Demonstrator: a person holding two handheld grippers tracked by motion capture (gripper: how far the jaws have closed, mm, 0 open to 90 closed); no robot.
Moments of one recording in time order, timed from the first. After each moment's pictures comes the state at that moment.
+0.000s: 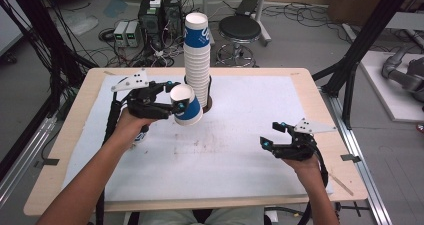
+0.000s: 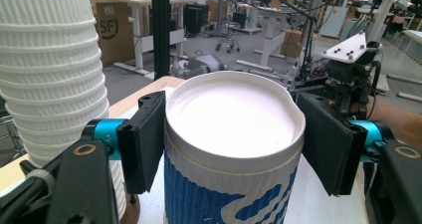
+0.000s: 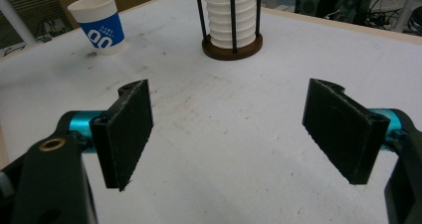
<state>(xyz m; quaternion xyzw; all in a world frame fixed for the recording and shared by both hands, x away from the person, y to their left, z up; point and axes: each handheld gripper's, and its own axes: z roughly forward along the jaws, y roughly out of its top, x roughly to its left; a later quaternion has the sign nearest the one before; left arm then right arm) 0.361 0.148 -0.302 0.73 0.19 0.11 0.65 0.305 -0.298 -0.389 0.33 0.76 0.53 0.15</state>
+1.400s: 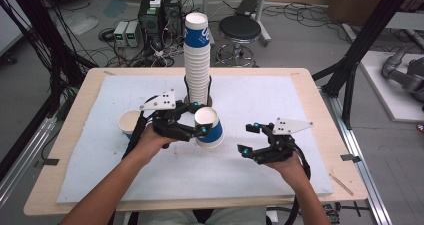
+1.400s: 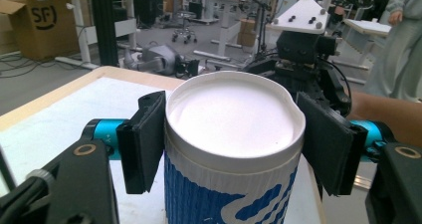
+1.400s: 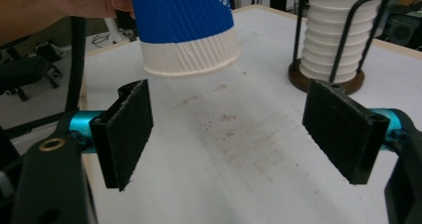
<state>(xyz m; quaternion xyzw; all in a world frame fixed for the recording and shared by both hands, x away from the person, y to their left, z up) 0.339 0.092 -0.334 0.75 0.13 0.04 0.65 0.307 -0.243 -0.381 0.21 0.79 0.57 0.08</state>
